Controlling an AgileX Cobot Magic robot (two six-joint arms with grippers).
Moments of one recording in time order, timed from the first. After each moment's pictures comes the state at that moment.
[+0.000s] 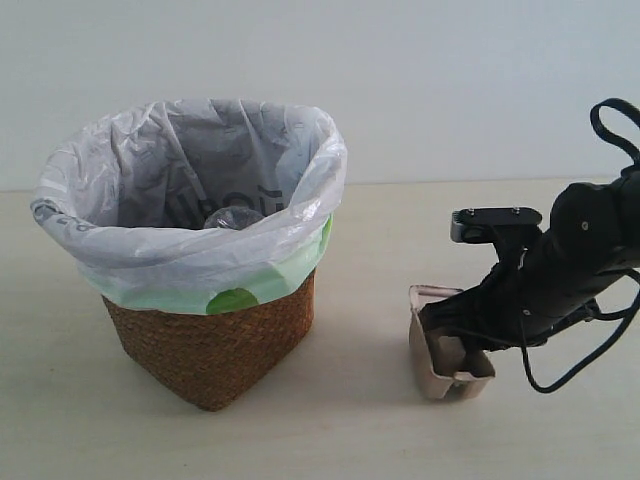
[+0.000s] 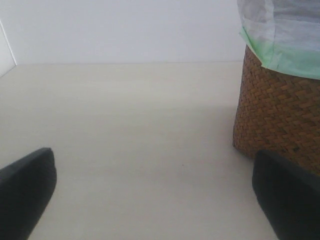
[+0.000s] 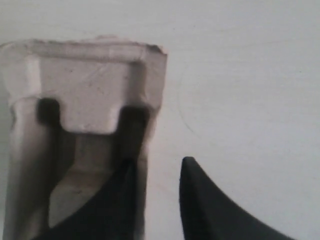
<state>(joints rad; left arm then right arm) 0.07 0.00 0.00 -0.02 0.31 0.06 0.35 1.79 -0.91 0.16 0.34 0.04</state>
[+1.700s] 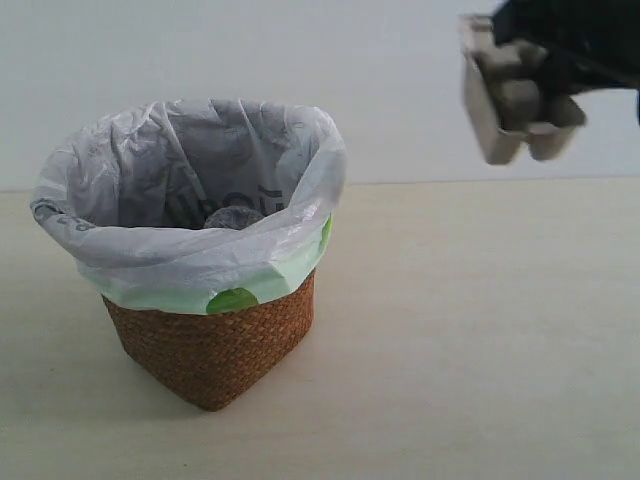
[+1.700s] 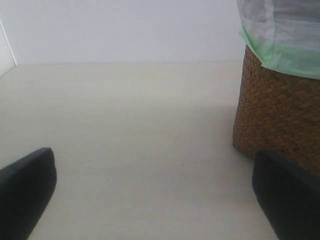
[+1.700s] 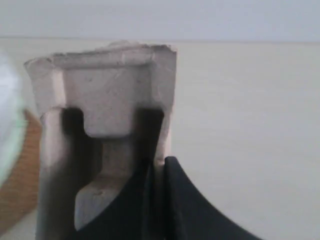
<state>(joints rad) 0.07 0.00 0.00 -0.02 0.31 0.06 0.29 1.33 -1.28 0.02 0.76 0.17</state>
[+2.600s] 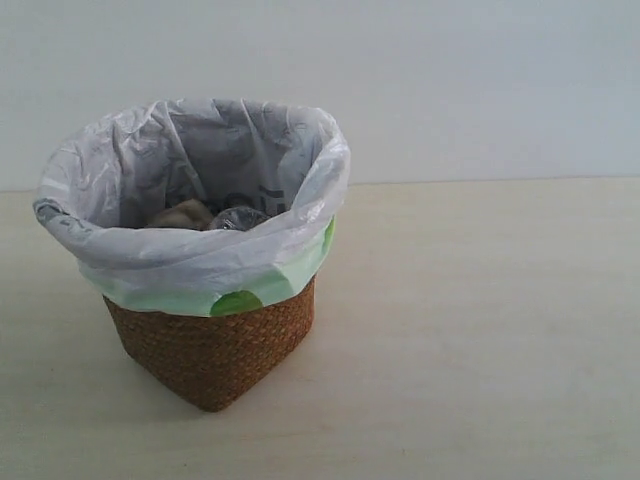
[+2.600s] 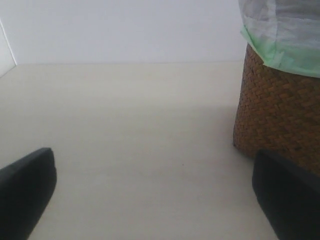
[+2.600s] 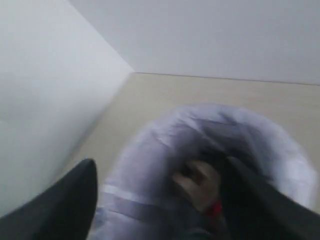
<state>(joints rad) 0.07 0.00 0.00 -0.02 0.31 0.06 0.46 1.61 -1.74 0.69 0.79 -0.08</state>
